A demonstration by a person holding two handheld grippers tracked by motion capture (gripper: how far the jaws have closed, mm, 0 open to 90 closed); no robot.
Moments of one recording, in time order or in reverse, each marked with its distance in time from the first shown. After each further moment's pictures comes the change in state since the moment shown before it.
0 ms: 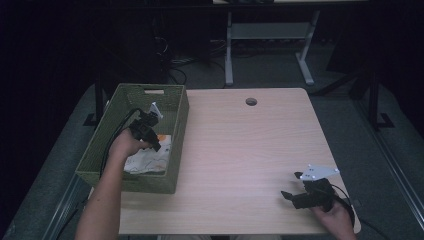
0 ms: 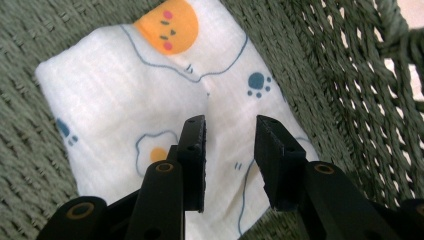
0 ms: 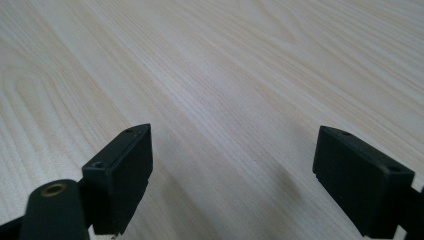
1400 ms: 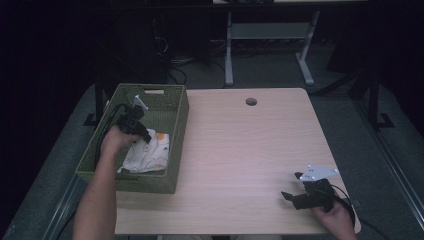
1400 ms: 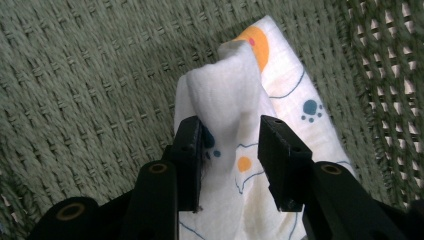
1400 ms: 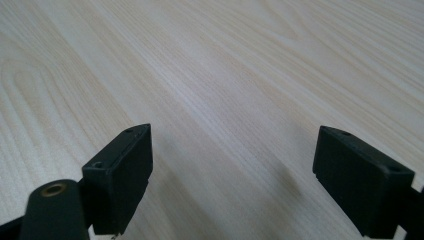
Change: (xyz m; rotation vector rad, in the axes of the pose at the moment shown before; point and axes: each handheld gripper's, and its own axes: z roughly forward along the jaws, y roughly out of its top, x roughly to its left) left arm 0.042 -0.006 -0.008 -0.101 0.020 -0.137; right arm 0.000 -0.001 0.000 0.010 0.000 -0.014
